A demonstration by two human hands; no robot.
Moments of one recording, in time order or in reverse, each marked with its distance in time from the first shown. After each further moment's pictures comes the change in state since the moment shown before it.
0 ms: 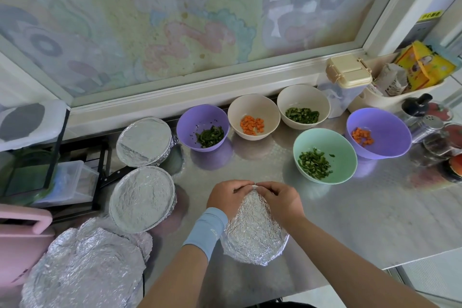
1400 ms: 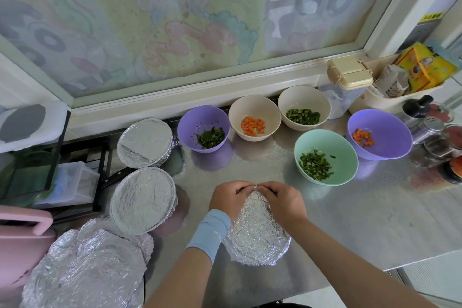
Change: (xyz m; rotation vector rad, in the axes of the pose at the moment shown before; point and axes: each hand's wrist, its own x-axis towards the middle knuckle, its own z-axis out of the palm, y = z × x) left_hand -0.003 0.005 0.002 -0.008 0.033 -0.047; right_hand 0.005 0.006 -0.001 -0.244 0.038 -0.151
